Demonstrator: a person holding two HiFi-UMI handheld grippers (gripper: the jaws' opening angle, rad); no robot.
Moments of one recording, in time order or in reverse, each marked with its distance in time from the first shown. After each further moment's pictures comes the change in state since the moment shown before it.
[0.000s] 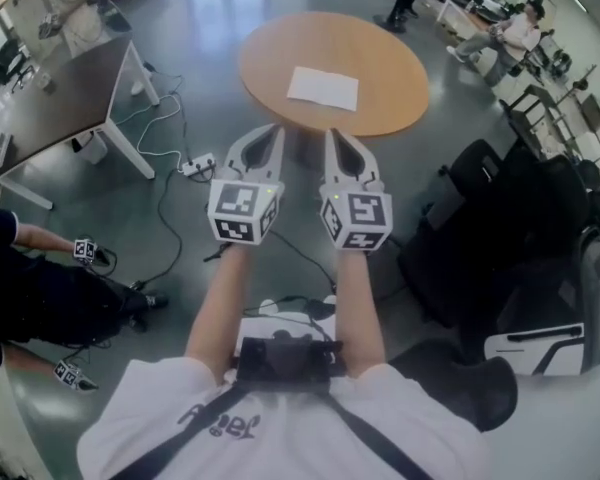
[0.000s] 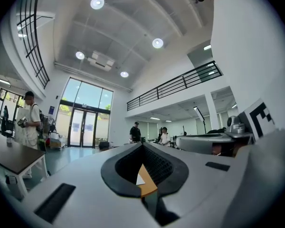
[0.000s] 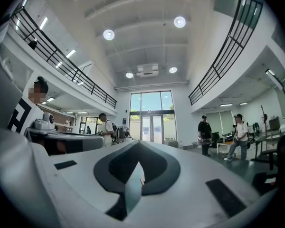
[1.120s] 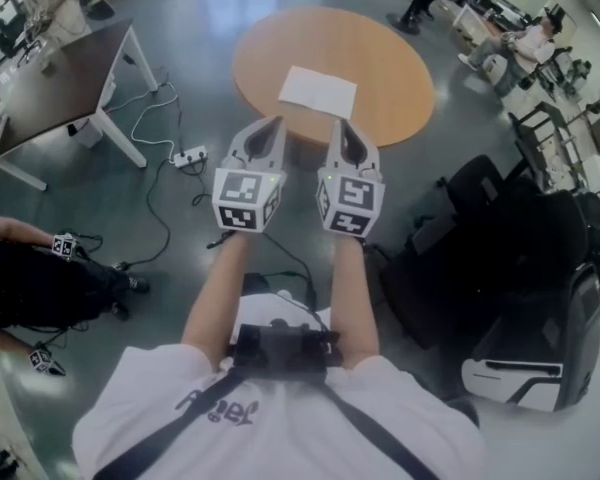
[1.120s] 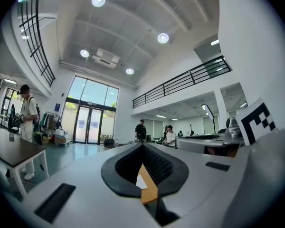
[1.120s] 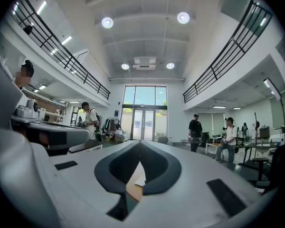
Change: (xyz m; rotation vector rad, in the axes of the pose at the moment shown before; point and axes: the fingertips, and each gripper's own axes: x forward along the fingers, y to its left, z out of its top) left arm 0.099 -0.002 -0.018 -0.024 0.021 0.075; right arm 0.072 -0.099 -0.023 -0.064 0.074 -0.107
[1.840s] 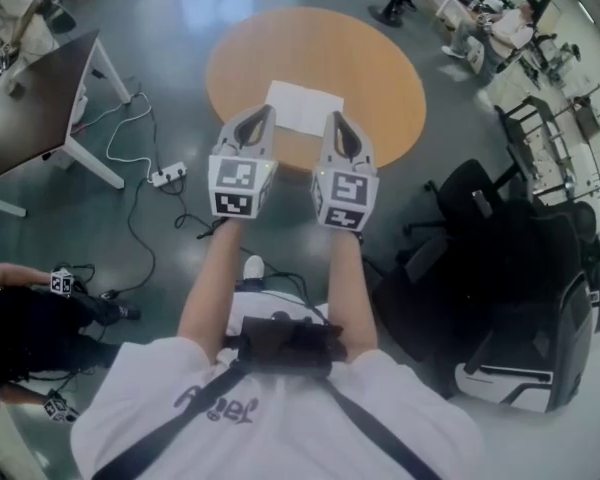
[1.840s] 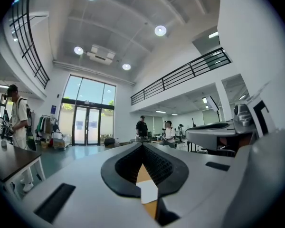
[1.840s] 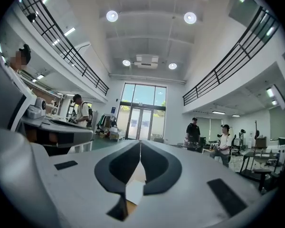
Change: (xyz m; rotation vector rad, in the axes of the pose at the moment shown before) left arm 0.142 0.072 -0.012 0.042 0.017 -0.015; right arm 0.132 -0.032 -0.006 -0.055 0.007 -0.040
